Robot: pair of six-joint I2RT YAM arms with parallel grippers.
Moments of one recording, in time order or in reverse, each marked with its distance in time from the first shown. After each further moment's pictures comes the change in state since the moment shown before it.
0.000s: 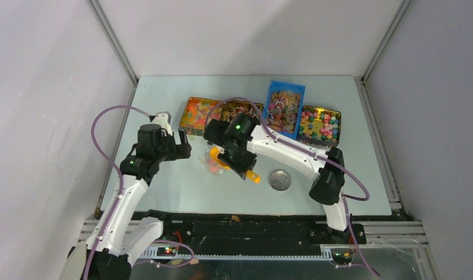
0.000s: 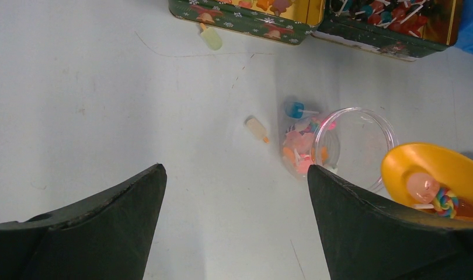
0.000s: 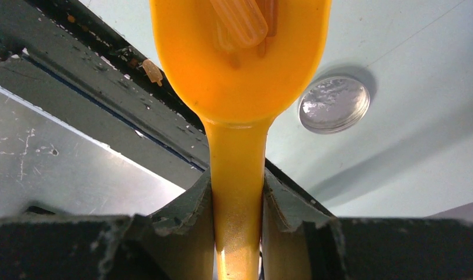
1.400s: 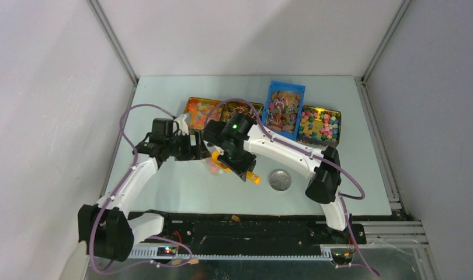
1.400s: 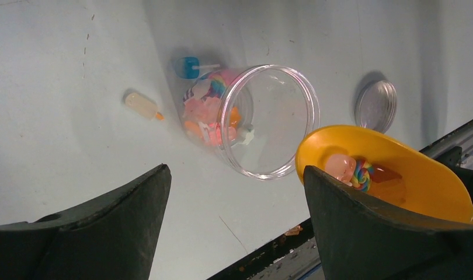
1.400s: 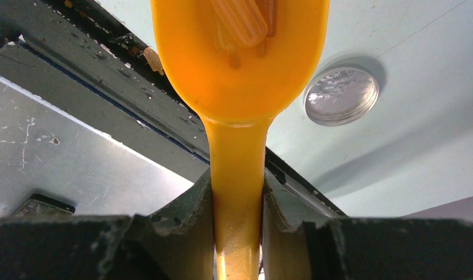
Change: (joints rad) left arm -0.011 0.267 0.010 0.054 0.428 -0.042; right arm 0.000 0.050 0.046 -0.058 -0.023 -0.003
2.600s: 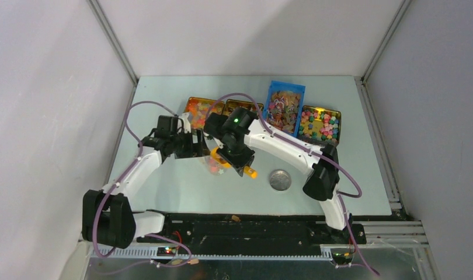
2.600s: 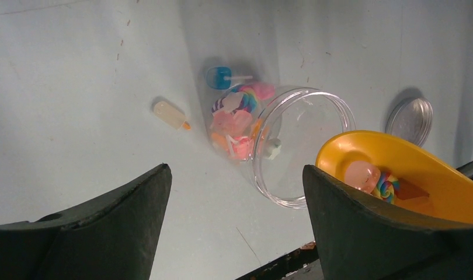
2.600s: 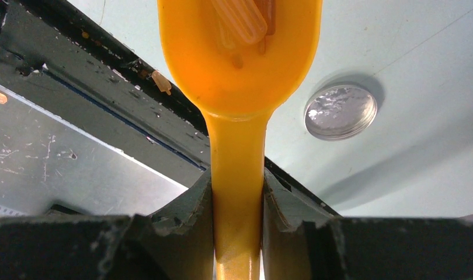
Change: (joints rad) left arm -0.020 0.111 0.029 0.029 -0.093 -0.006; right arm -0.042 0.026 0.045 0.026 -0.031 0.007
